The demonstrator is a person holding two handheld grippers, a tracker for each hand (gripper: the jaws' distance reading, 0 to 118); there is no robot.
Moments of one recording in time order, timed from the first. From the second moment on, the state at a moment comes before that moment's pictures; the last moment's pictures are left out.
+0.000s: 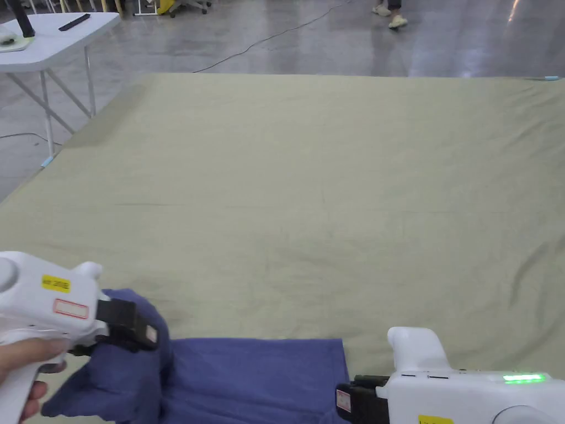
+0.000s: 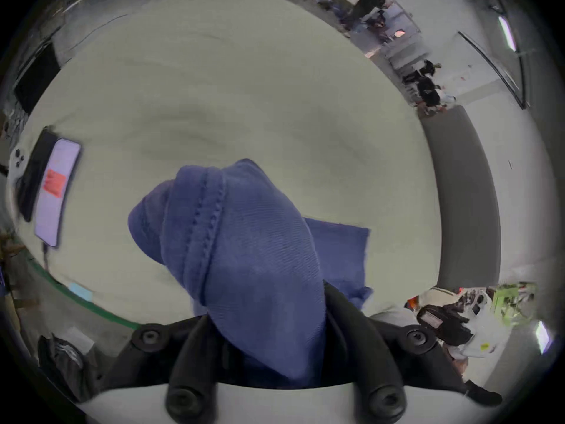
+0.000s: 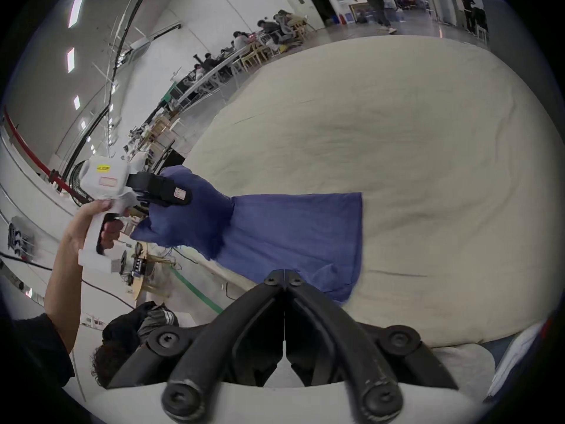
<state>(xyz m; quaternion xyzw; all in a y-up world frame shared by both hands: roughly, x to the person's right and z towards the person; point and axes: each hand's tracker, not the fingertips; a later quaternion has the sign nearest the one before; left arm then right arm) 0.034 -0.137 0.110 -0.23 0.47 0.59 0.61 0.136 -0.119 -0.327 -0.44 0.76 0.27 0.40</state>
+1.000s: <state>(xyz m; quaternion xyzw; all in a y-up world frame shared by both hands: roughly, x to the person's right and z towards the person) 0.044 -0.165 -0.100 -0.12 0.39 0.60 0.69 0.147 -0.105 -0.427 -0.47 0.73 0.20 0.45</state>
